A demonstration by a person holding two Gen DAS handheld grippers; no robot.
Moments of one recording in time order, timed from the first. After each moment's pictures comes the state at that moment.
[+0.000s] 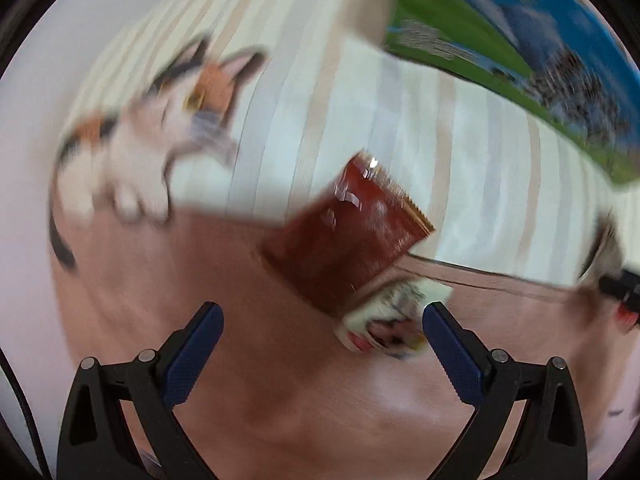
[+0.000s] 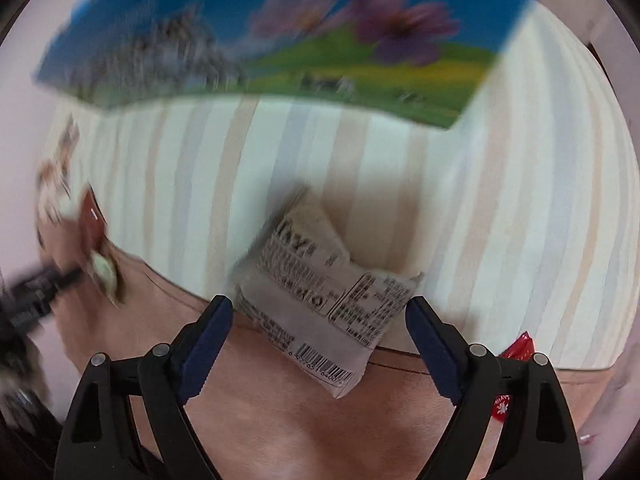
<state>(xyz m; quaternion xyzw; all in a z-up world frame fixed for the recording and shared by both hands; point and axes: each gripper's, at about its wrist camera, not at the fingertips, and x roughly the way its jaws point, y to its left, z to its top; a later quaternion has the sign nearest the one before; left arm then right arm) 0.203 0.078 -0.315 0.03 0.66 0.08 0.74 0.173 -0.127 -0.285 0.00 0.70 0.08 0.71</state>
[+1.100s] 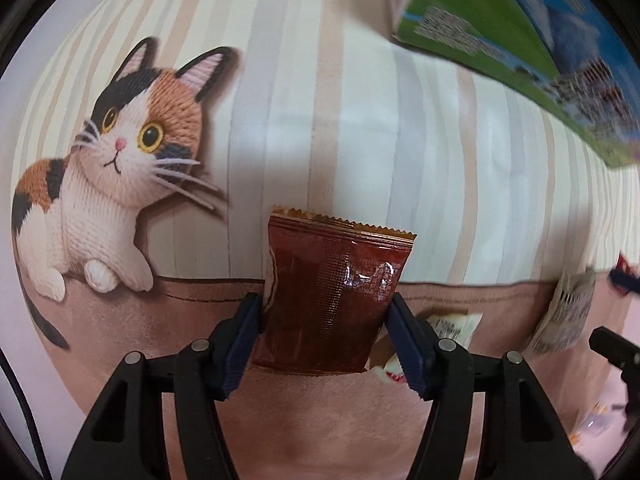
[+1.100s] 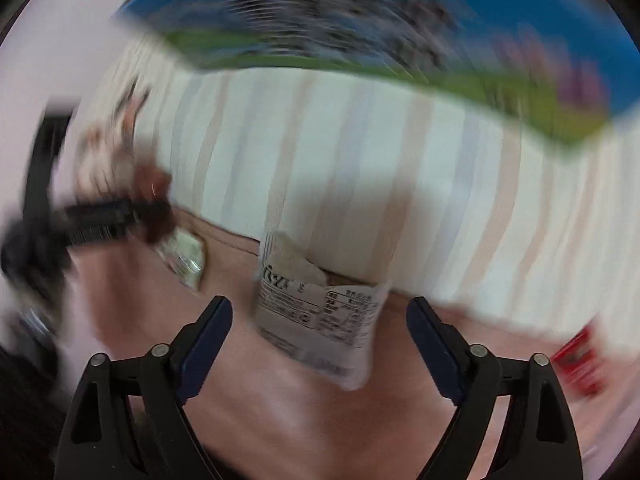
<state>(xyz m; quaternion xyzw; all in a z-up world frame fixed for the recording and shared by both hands) 0.227 0.127 -0.337 0.01 0.71 -0.01 0.70 0.165 -0.001 -0.265 -0.05 0.69 0.16 0.71</state>
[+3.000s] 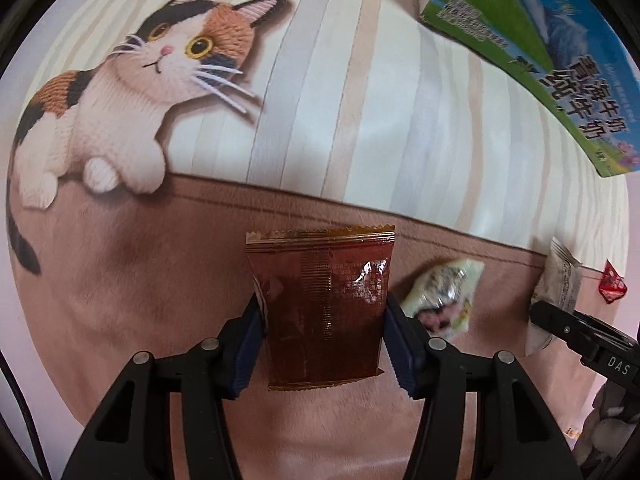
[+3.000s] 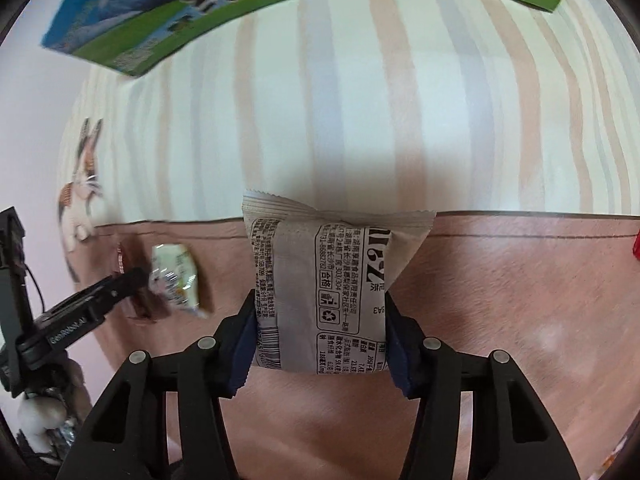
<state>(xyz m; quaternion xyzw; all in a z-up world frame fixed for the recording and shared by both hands) 0.170 0.083 -0.346 -0.07 0.69 0.01 0.72 0.128 -0.025 -0.291 0.16 0.70 0.06 0.69</state>
